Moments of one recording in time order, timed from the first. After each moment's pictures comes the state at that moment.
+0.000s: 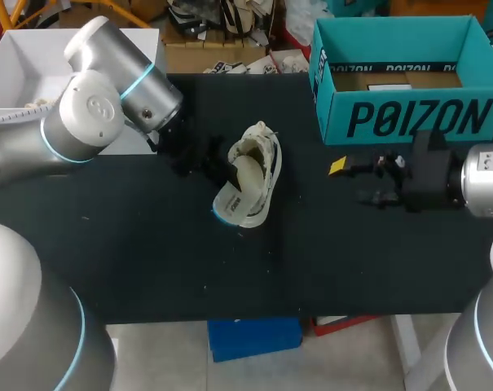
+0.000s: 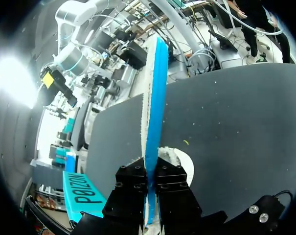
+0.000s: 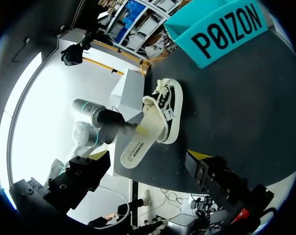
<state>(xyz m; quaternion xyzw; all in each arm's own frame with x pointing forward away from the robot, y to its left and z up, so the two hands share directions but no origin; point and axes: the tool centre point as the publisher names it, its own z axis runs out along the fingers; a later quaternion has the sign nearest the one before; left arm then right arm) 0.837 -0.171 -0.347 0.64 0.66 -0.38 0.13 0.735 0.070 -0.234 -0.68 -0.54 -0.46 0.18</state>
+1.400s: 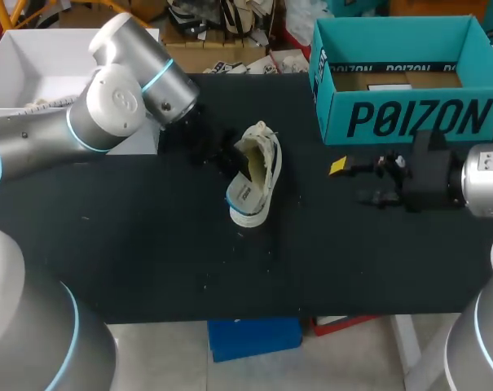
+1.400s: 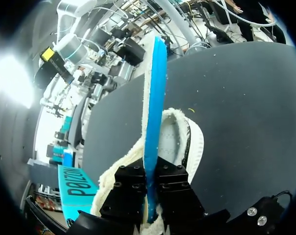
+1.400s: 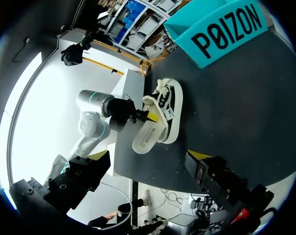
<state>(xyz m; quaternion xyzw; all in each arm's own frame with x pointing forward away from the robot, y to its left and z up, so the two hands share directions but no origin) 0.885 -0.192 -0.374 0.65 0.66 -0.36 0.14 0.734 0.070 -0.234 -0.68 -0.54 -0.46 0.18</state>
